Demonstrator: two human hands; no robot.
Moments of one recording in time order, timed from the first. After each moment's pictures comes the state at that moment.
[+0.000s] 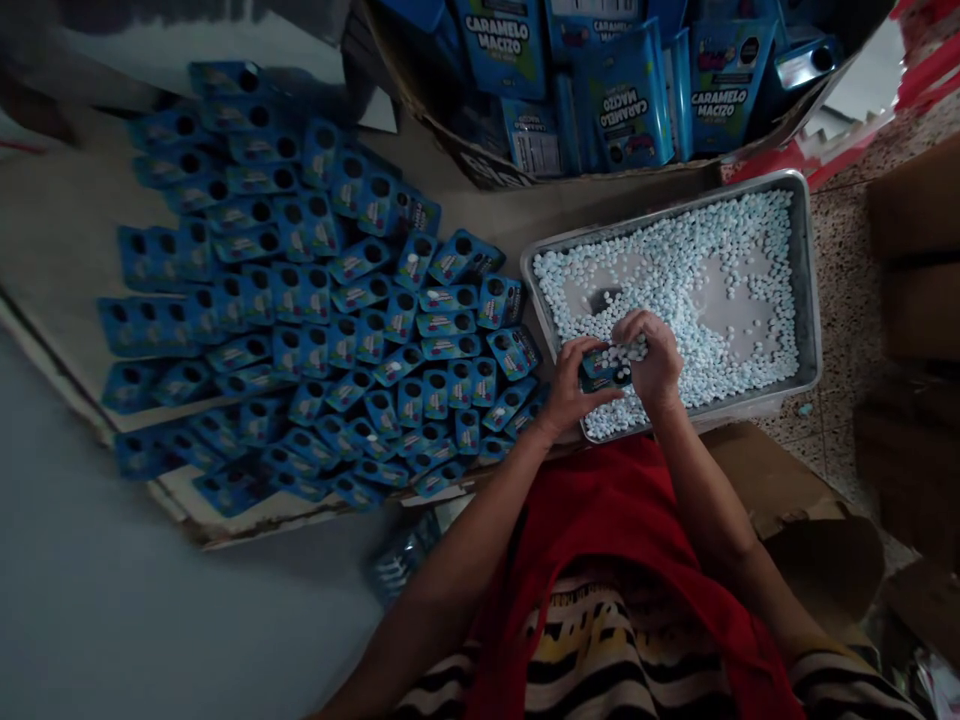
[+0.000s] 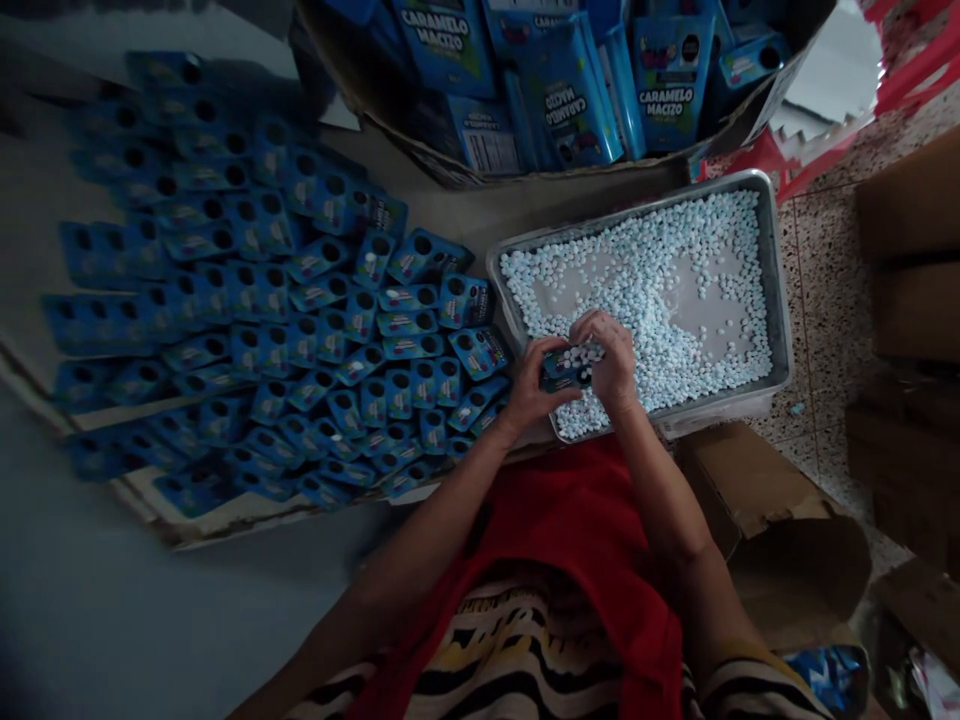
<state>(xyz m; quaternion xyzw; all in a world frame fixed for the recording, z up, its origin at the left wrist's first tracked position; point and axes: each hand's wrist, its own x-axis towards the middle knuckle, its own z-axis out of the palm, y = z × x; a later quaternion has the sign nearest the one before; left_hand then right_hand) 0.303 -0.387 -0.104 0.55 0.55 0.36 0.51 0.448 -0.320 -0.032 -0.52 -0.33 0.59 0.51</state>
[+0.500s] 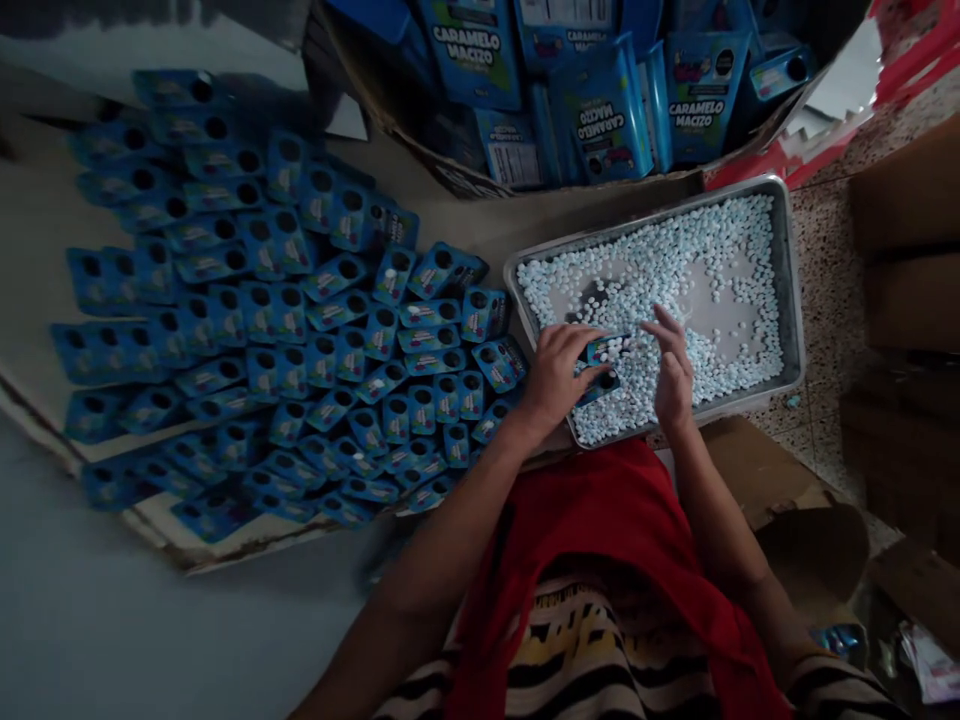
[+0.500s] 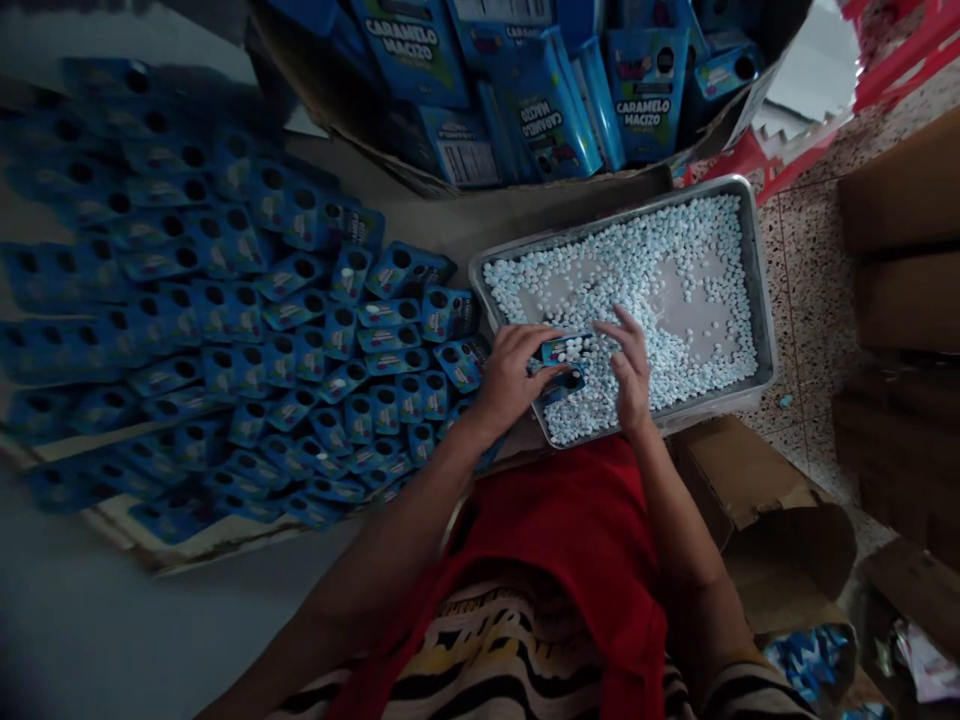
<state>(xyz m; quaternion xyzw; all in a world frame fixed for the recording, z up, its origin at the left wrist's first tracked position) 0.298 -0.336 -0.077 0.64 0.55 0.32 0.43 0.507 -0.353 -0.033 -0.64 -0.54 0.41 0.37</state>
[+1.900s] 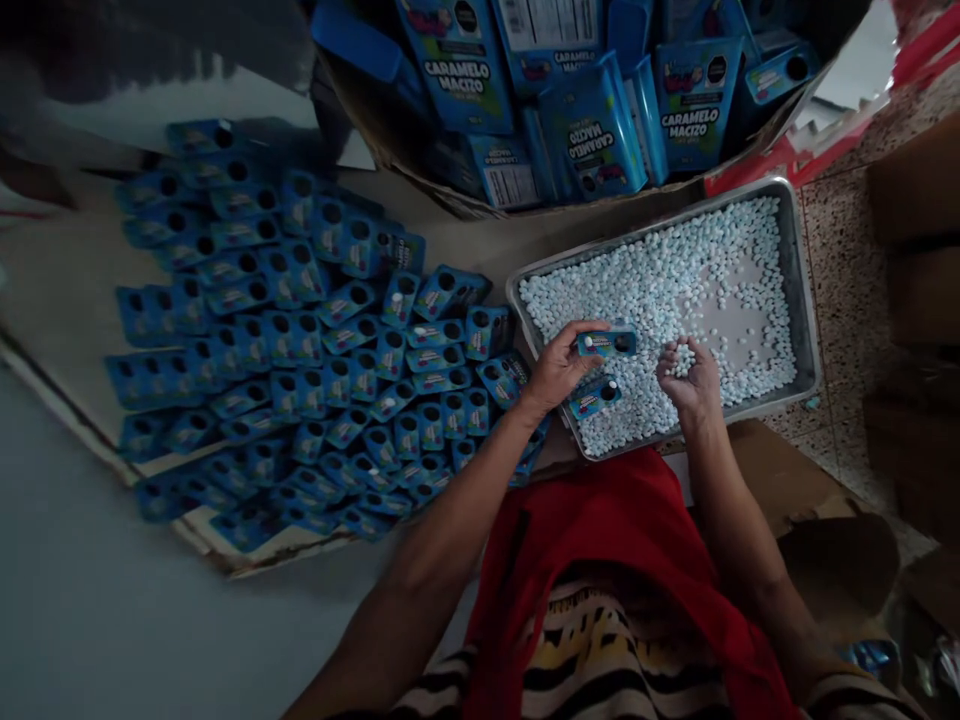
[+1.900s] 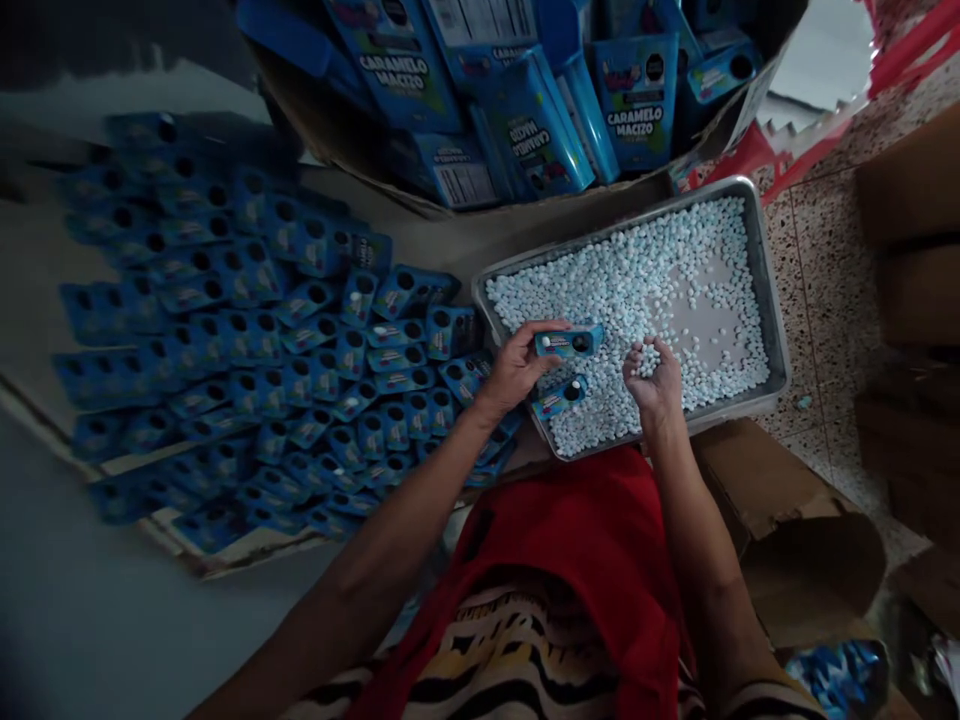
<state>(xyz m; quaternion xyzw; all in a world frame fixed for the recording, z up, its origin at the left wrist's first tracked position) 0.291 -0.310 -0.100 0.50 0.47 0.38 0.62 0.533 -0.308 -0.044 -0.52 0.31 0.63 0.49</state>
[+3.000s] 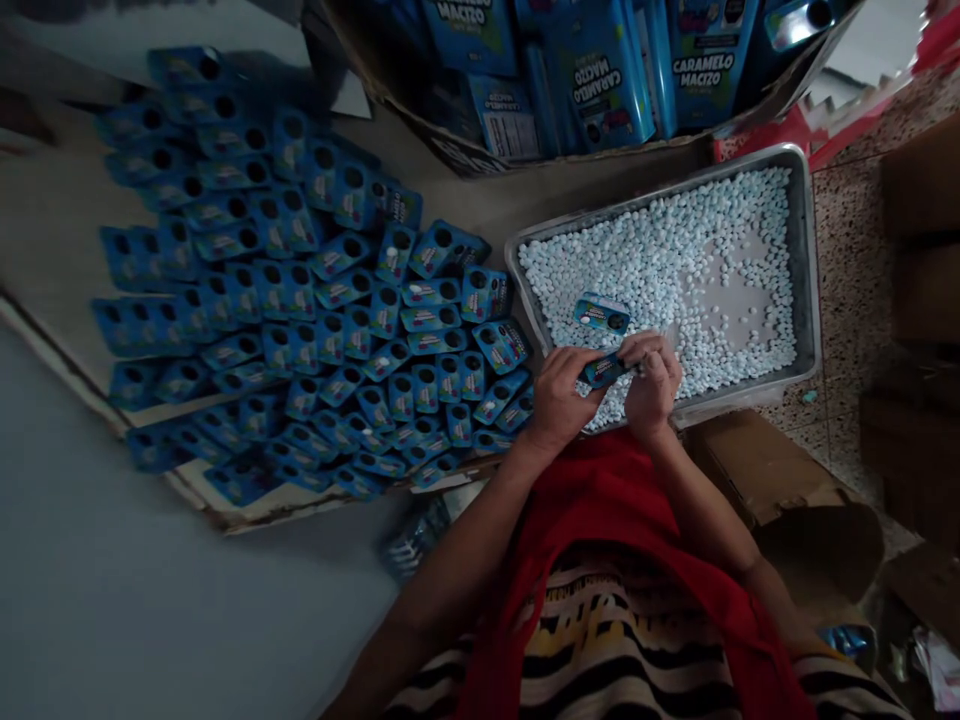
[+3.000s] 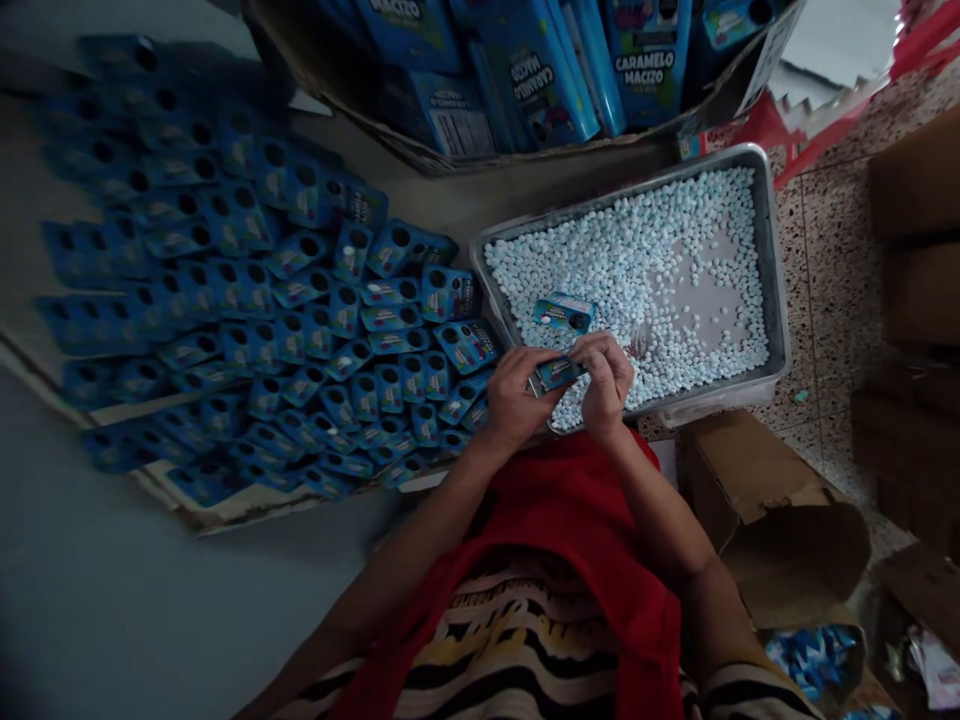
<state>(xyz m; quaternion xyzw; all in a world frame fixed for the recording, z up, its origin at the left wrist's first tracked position) 0.313 -0.390 -0.051 0.67 0.58 0.32 0.33 0.448 -0.362 -0.018 -0.56 -0.37 0.44 0.59</state>
